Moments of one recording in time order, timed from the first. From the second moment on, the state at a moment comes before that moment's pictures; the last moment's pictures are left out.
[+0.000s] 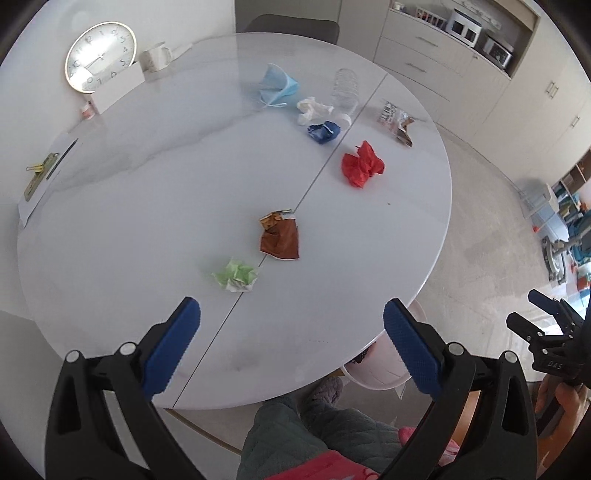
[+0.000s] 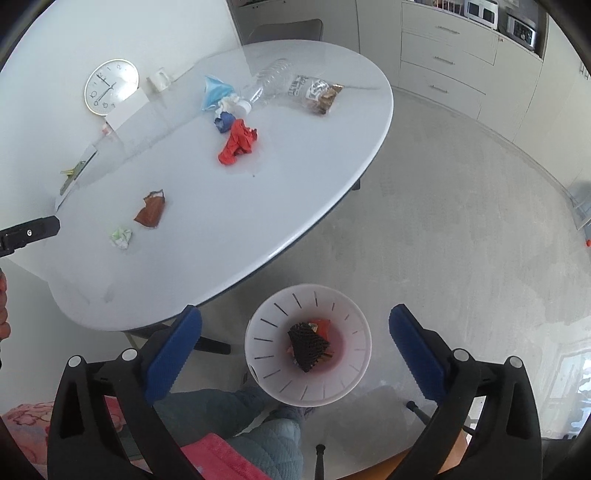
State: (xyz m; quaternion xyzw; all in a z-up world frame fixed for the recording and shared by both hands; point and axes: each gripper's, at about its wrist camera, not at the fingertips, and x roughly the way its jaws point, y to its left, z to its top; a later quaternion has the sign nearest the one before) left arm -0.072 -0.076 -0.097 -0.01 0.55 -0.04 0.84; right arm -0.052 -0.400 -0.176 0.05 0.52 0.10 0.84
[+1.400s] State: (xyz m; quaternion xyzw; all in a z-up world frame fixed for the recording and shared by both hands) left arm 0.075 -0.086 -0.244 0.05 0.63 -0.12 0.76; right arm 0.198 -0.267 -0.267 0.01 0.58 0.07 0.81
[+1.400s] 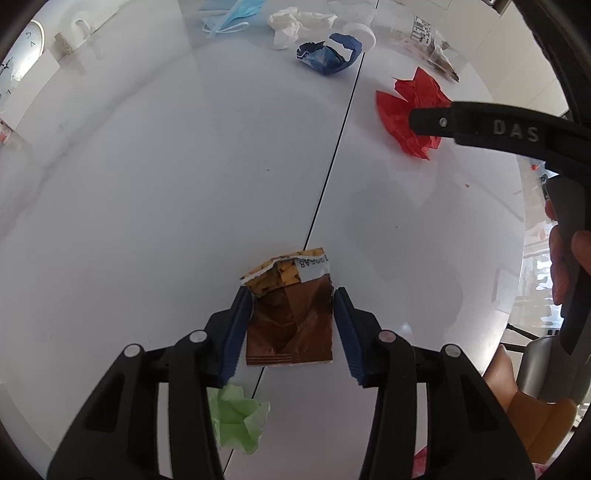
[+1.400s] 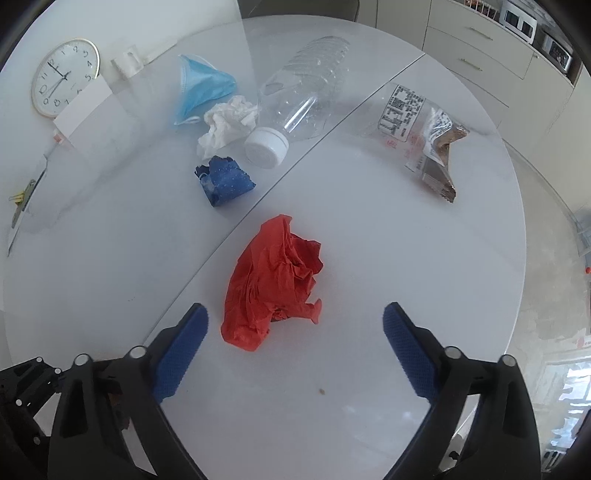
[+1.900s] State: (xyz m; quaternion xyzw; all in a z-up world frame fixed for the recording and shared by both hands) left arm 0.074 -0.077 -0.220 0.03 0.61 -0.13 0.78; right arm 0.174 -0.295 -0.239 0.06 0.56 0.09 0.82
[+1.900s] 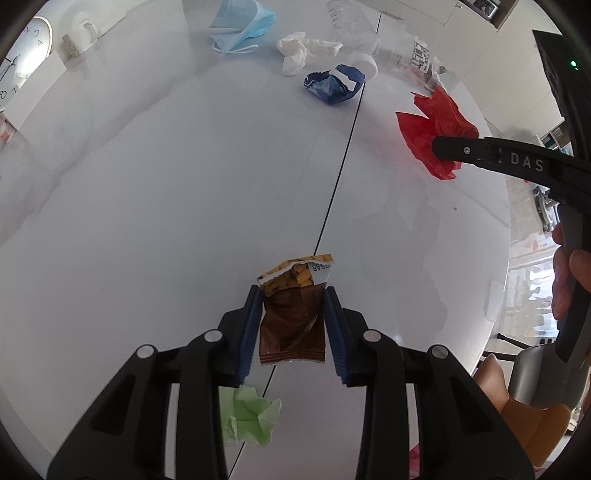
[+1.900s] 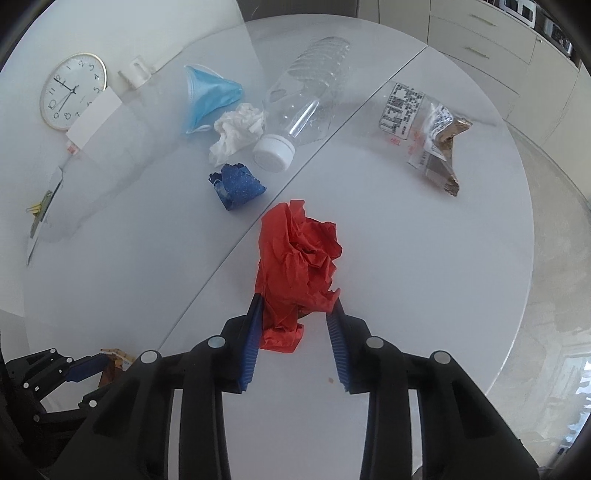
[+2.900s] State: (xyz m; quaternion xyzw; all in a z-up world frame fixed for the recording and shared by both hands) left arm -0.084 -0.308 -0.213 0.13 0.62 -0.31 0.71; right arm -0.091 -0.458 -0.207 0.12 0.56 0.03 0.82
